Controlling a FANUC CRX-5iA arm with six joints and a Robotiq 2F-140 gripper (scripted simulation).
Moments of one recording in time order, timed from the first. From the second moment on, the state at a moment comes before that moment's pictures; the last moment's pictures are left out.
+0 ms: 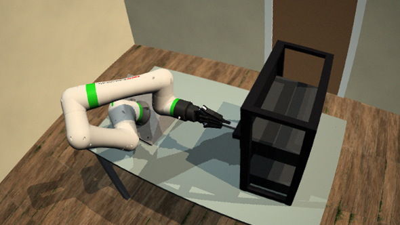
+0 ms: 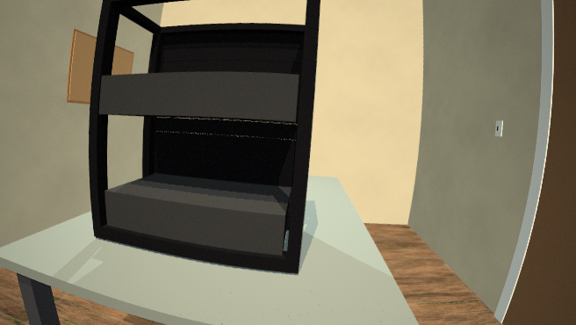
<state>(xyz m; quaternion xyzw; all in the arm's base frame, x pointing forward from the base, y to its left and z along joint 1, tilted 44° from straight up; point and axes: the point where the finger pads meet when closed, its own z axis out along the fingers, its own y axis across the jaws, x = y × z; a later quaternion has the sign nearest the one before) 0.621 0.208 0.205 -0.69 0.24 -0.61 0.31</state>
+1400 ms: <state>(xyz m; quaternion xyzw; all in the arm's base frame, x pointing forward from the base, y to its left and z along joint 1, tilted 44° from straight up) 0.641 0.211 0.203 -0.69 0.24 -0.61 0.31</state>
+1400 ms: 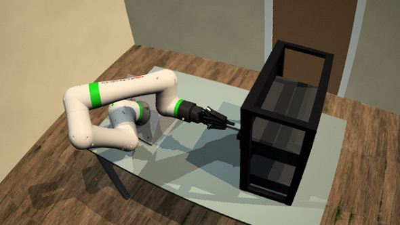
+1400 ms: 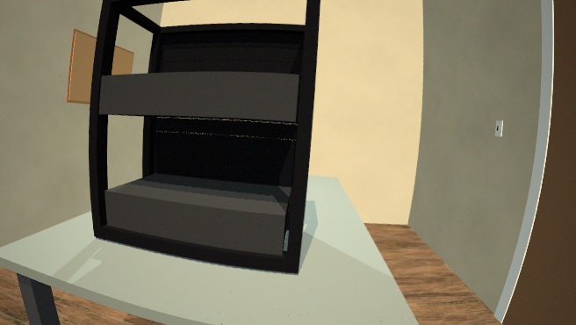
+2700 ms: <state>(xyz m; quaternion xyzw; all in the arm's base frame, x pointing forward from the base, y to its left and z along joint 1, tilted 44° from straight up) 0.647 0.212 0.203 -0.69 0.24 -0.61 0.31</state>
